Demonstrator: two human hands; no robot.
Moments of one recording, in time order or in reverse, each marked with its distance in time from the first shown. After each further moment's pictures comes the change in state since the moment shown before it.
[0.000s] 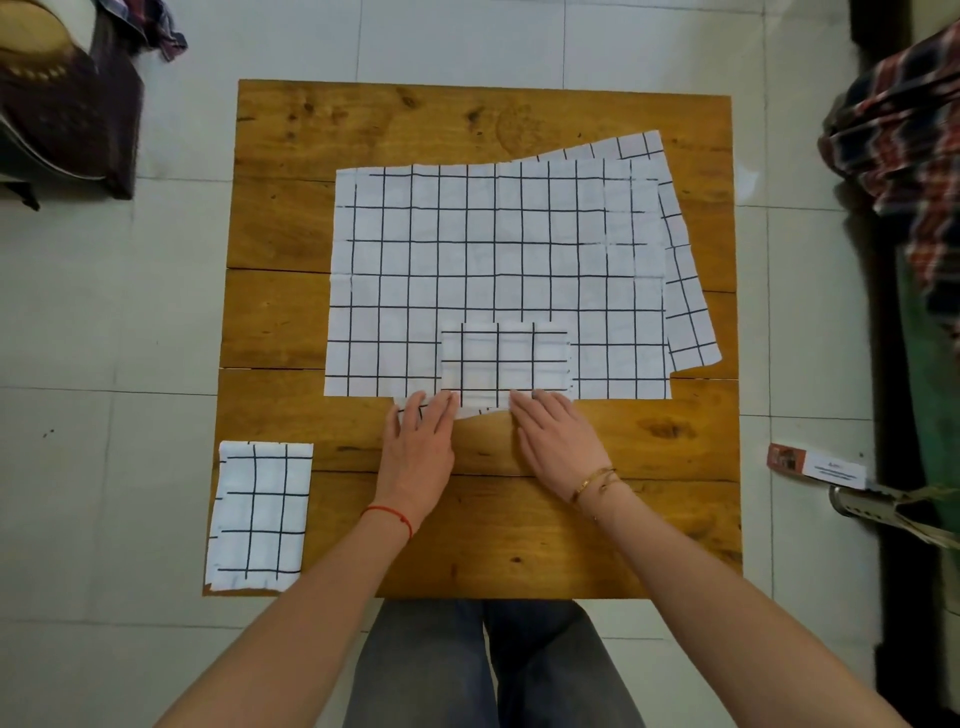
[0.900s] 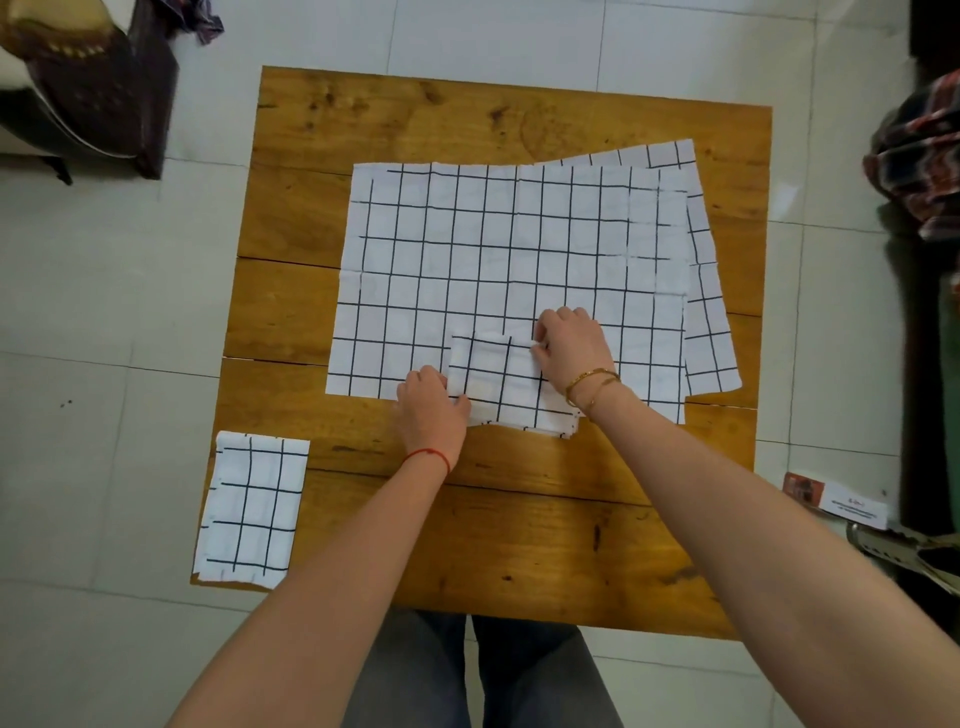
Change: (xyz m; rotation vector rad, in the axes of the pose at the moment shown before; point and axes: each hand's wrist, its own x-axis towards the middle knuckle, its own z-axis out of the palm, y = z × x) left_hand 0.063 0.024 -0.023 -0.595 0.165 -0.588; right_hand 0.103 0.057 -0.050 0.284 0.110 0.207
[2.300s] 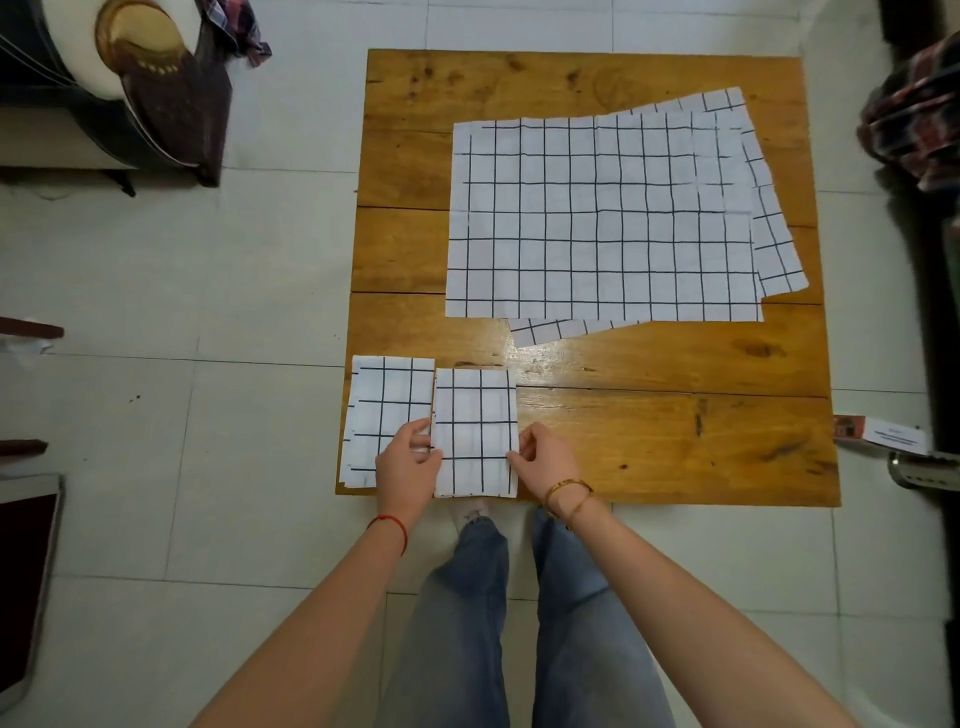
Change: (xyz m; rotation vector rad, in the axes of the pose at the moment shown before) left_hand -0.098 -0.240 -0.089 -0.427 -0.141 -0.052; right_hand -0.197 -0.201 0.144 0.573 -0.194 0.424
